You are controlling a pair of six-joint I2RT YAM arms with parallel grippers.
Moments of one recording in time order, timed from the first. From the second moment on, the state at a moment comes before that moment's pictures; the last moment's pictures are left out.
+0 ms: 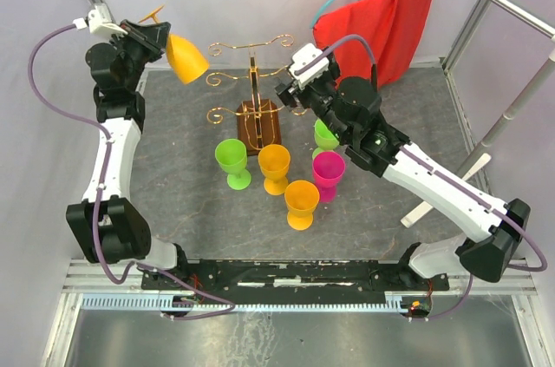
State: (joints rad) left arm 0.14 1.46 1.39 0.31 0.34 -0.78; right arm 0.84 1.38 1.43 0.09 0.25 -0.40
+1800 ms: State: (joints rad) left arm 0.01 2.06 1.17 1.38 0.58 -0.21; right arm 0.74 1.38 1.32 0.04 0.26 -0.46
